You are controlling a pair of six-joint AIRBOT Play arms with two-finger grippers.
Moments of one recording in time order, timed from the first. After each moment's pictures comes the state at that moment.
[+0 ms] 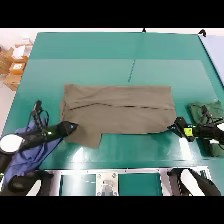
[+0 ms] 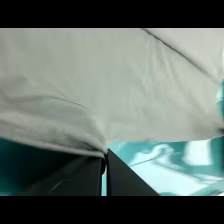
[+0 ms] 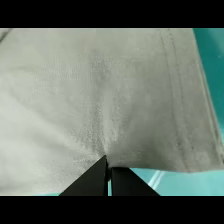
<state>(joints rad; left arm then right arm) -0.13 -0.53 0.32 0.73 -0.80 -1.54 -0.52 -0.84 0.42 -0.97 1.10 1.51</state>
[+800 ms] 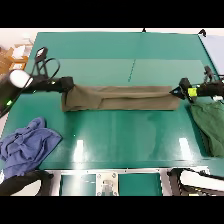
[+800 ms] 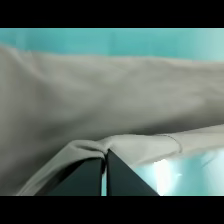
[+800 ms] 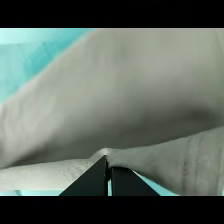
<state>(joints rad) -0.13 -1.23 1.08 1.02 -0.79 -1.47 -0.37 -1.38 1.11 -0.86 1.11 1.53</state>
